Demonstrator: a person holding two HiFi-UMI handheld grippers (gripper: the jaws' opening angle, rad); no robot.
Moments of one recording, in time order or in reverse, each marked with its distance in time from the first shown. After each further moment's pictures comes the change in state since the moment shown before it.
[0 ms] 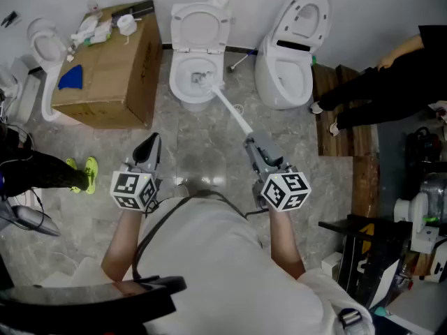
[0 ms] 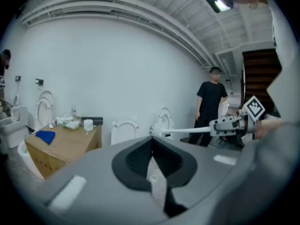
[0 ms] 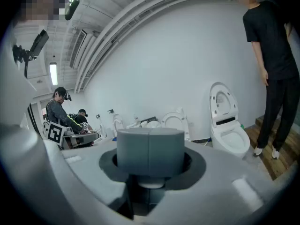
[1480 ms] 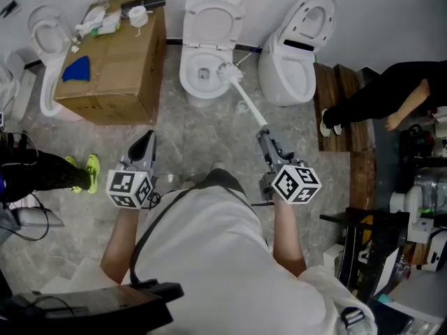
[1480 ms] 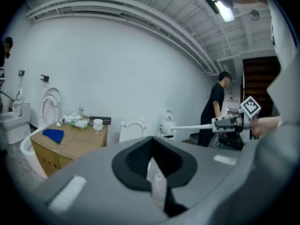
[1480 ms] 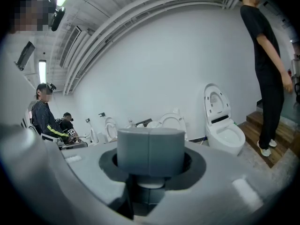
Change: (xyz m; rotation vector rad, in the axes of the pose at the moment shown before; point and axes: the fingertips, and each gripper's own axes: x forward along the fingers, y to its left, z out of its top) left arm -0.065 0.114 -0.015 -0.031 -0.026 -0.012; right arm 0.036 0.071 -0.008 0.058 -0.037 -0.126
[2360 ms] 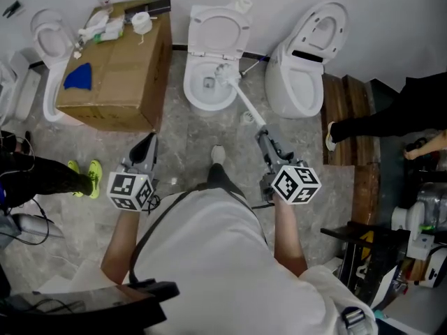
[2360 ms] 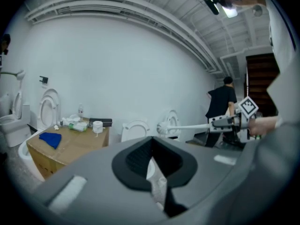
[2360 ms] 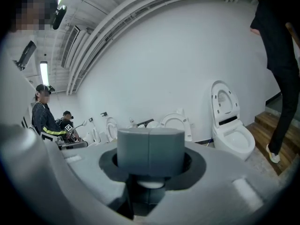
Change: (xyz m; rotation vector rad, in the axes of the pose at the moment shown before) left arm 0.062 0.023 0.015 0.009 -0.001 0.029; right arm 0.079 -0.027 0.024 -0.015 0.018 0.061
